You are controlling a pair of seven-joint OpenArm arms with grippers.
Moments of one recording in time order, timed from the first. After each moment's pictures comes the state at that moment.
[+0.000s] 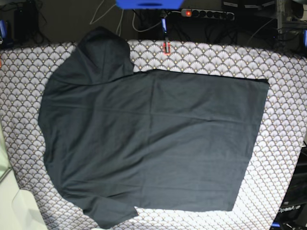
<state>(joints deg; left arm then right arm) 63.1 -4.0 -2.5 74.3 -16.3 -16.2 -52.9 -71.1 6.0 11.2 93.7 -0.3 6.9 38.0</state>
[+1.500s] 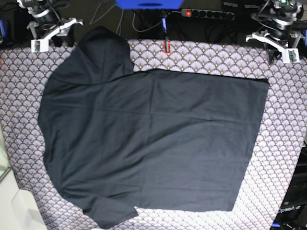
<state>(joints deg) 41.9 -5.7 -33.4 115.3 -18.2 -16.9 24.9 -37.2 -9.3 39.3 111.9 19.2 39.4 -42.1</state>
